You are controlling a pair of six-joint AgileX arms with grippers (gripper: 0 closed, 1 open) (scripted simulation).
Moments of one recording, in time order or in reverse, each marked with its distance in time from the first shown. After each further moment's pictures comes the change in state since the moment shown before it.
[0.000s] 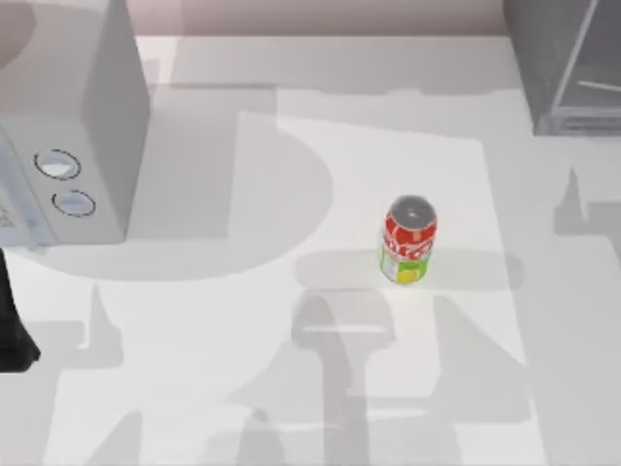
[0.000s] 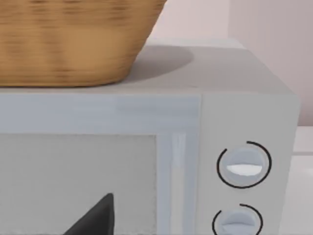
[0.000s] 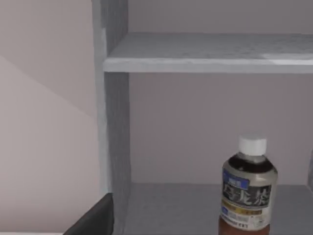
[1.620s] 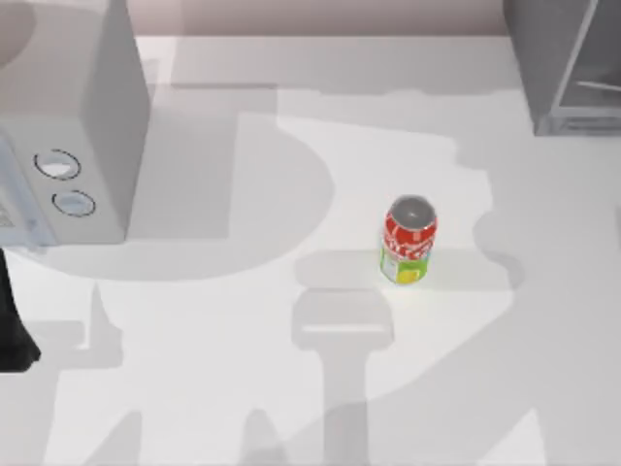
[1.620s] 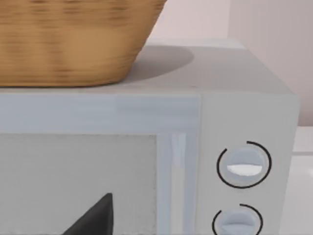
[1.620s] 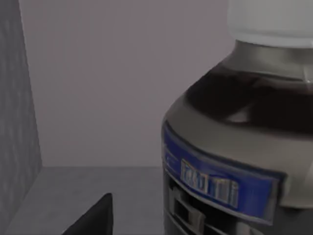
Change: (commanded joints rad) left arm 0.000 0.000 0.000 0.000 0.000 0.000; right arm -0.099 1.270 0.713 0.484 -0.079 0.003
